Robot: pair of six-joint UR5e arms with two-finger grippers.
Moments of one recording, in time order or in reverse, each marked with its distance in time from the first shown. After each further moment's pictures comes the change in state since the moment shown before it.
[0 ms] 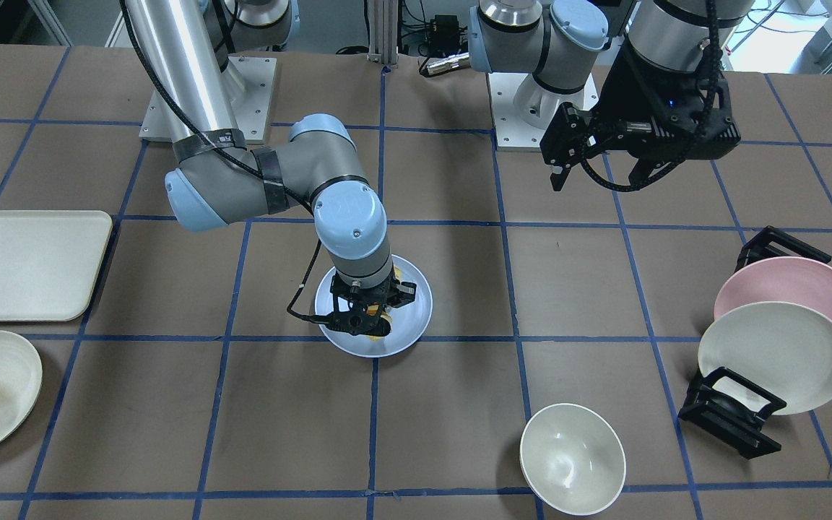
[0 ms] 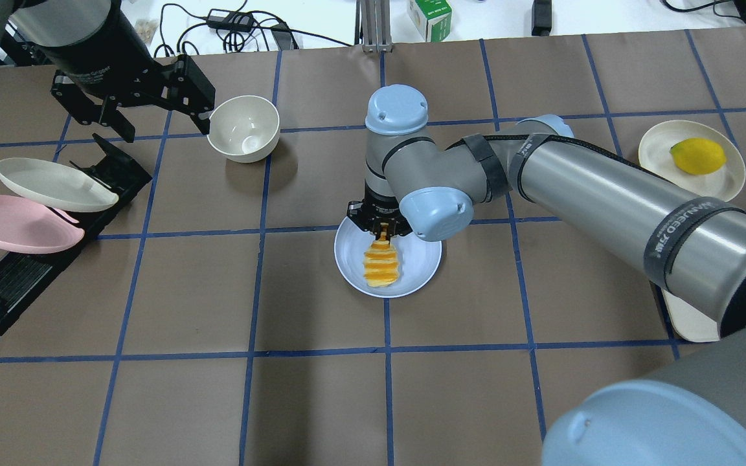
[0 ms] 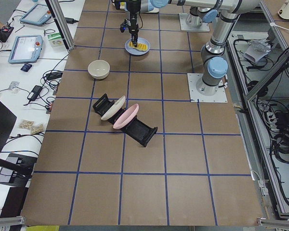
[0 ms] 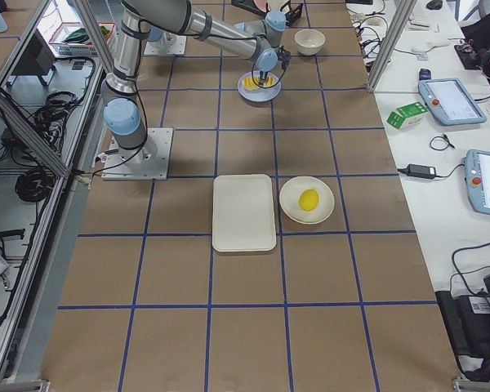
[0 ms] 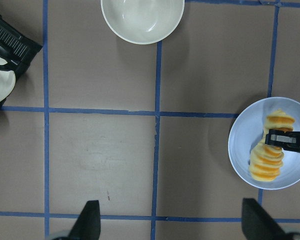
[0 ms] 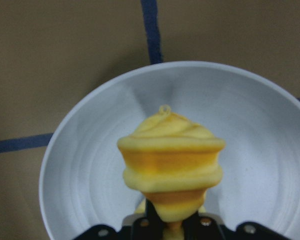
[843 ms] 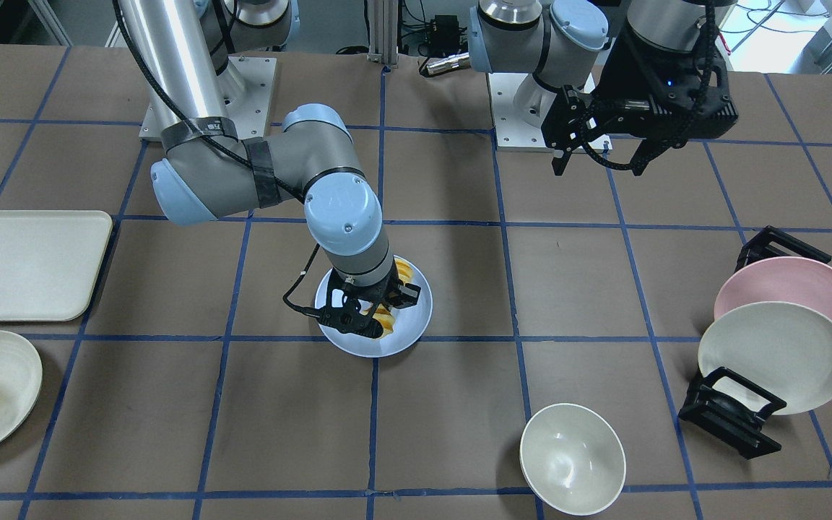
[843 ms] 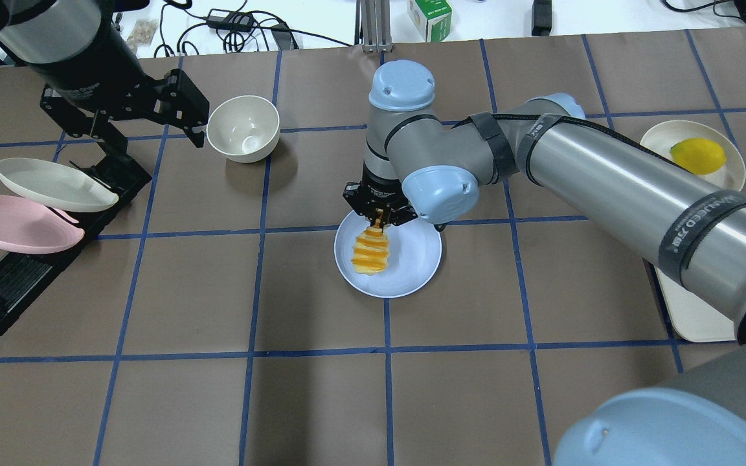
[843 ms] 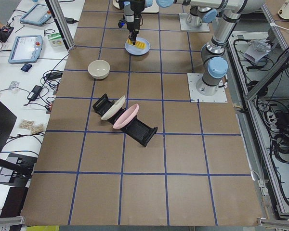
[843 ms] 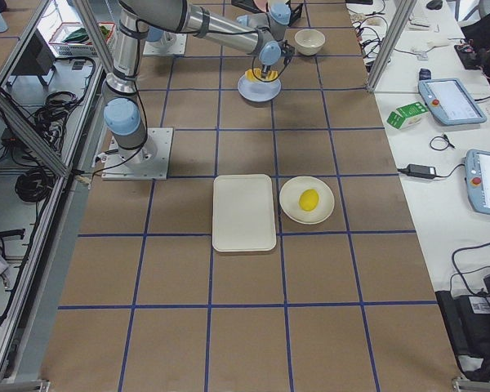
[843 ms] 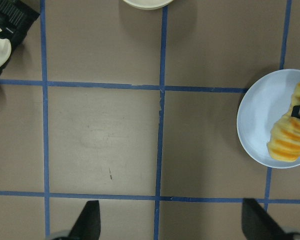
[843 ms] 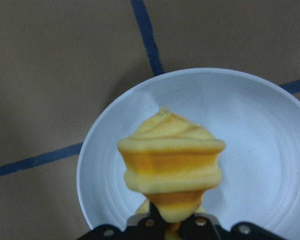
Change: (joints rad) left arm 0.004 0.026 -0.007 -0.008 0.007 0.016; right arm -0.007 -0.014 -0.043 0.051 0.045 0.140
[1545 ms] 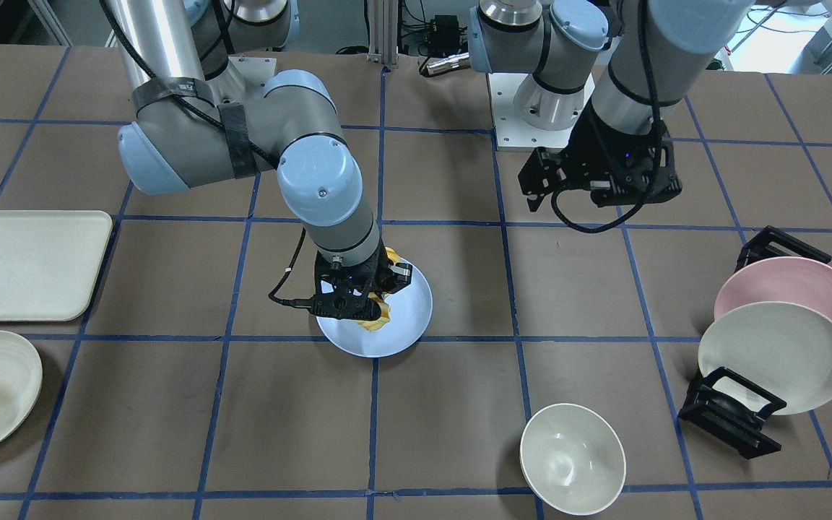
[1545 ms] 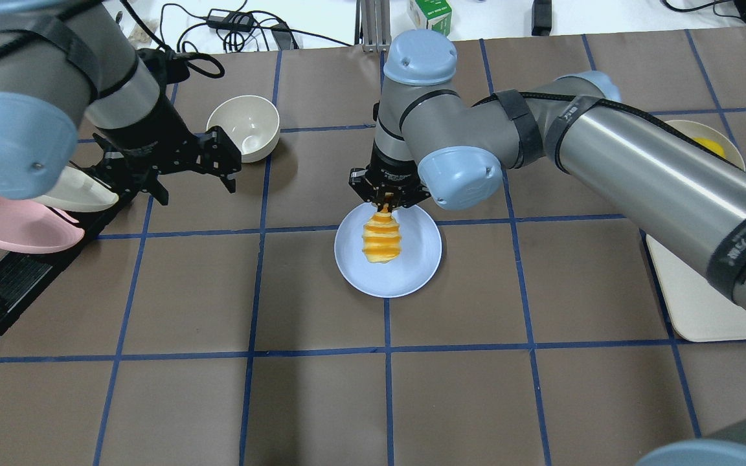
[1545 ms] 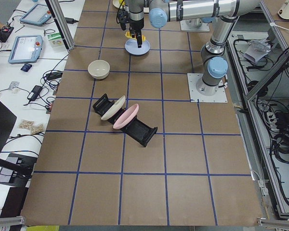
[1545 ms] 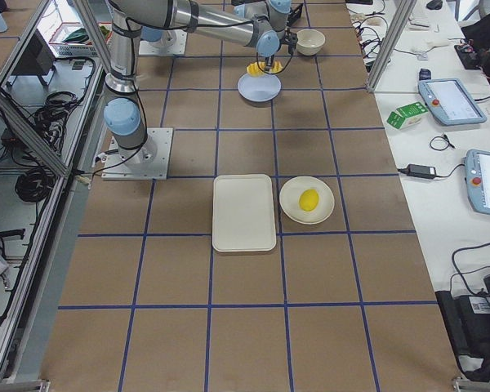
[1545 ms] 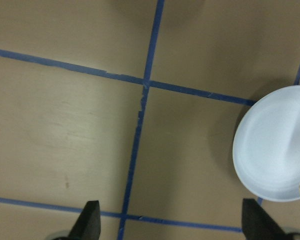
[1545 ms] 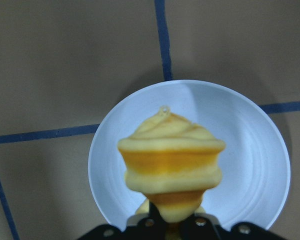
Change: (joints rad) left arm 0.009 0.009 -0.168 0.055 -0.012 -0.048; right arm -0.025 -0.071 -0.009 0.050 0.009 -0.170
